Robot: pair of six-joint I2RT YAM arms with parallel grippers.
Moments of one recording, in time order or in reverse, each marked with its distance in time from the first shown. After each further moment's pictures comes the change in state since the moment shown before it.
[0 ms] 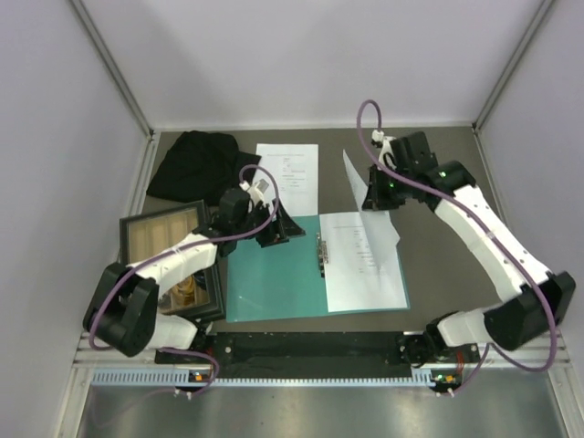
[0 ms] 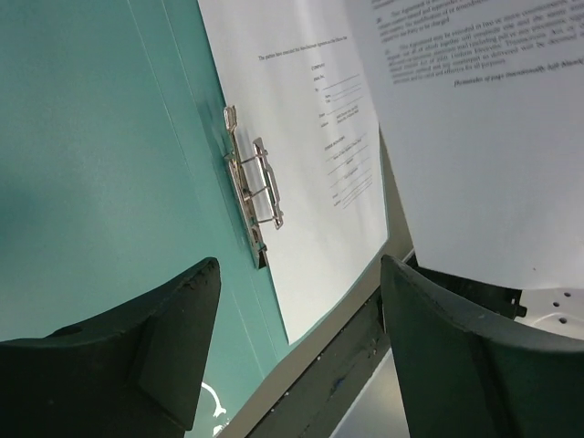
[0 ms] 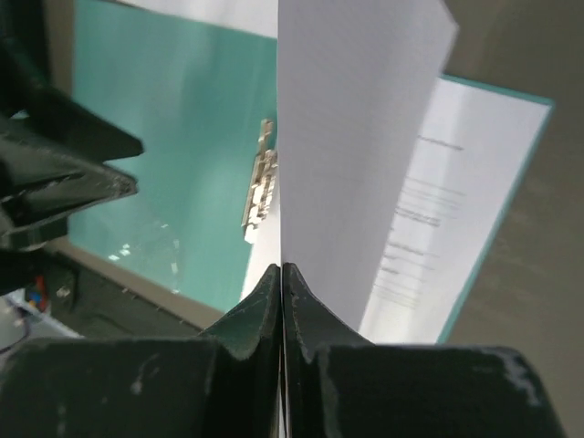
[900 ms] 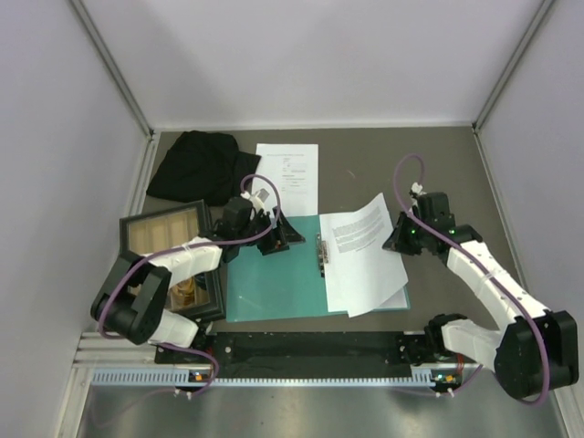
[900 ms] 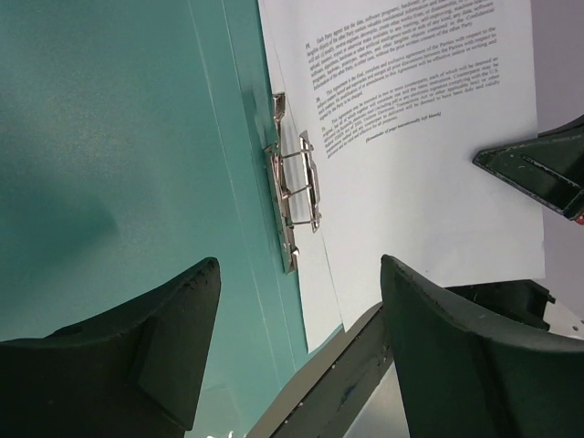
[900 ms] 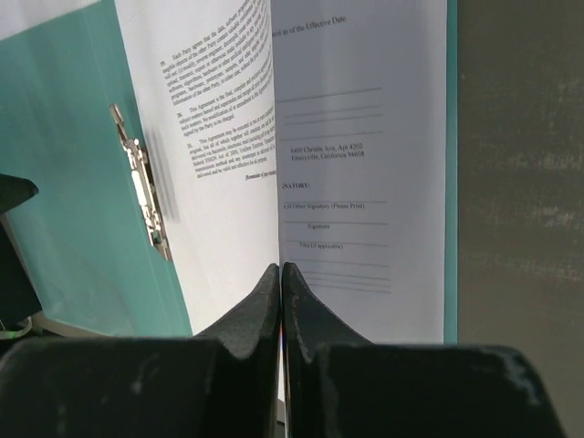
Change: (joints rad) left arm 0.000 0.055 -0.098 0.128 -0.002 -0.046; right arm -0.217 -0.312 -0.729 0.394 -0.053 0.223
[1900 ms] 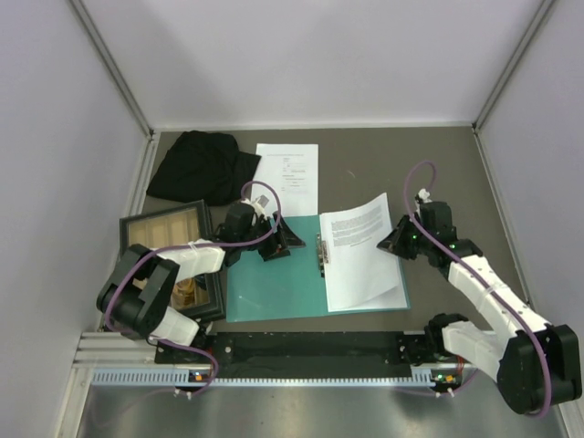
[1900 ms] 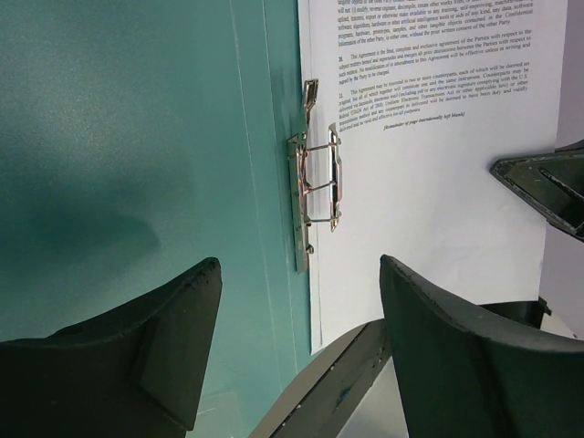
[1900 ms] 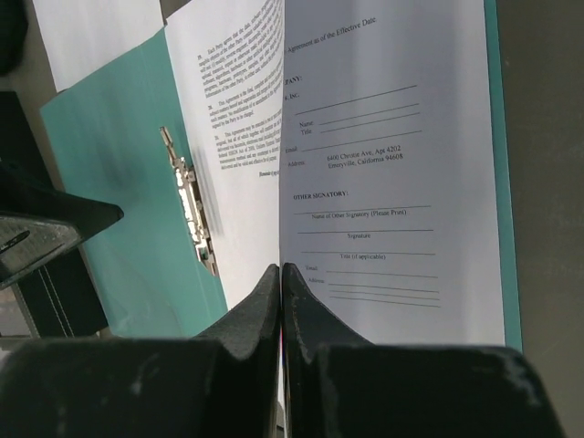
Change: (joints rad) left arm -0.008 0.058 -0.047 0.080 0.000 -0.067; right arm 0.000 -0.084 -0.130 0.173 -0.041 0.173
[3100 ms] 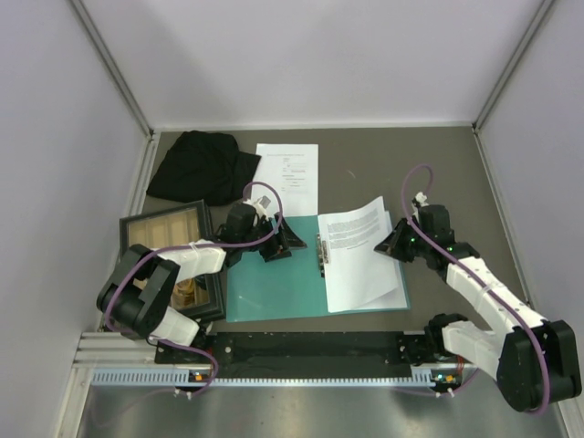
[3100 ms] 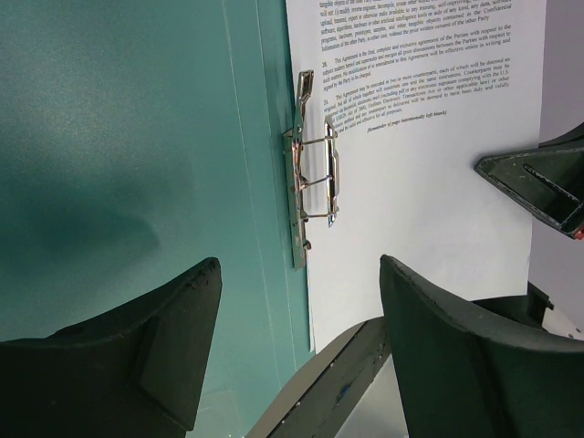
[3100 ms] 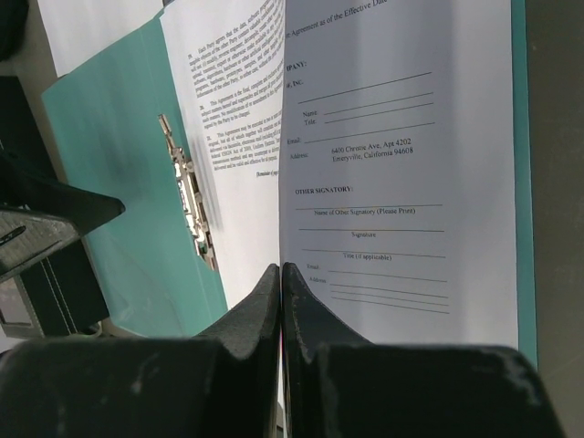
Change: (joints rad) left arm -0.014 0.001 0.000 -0.001 0.000 0.000; right arm 0.004 0.013 -0.045 0.064 -0.041 0.005
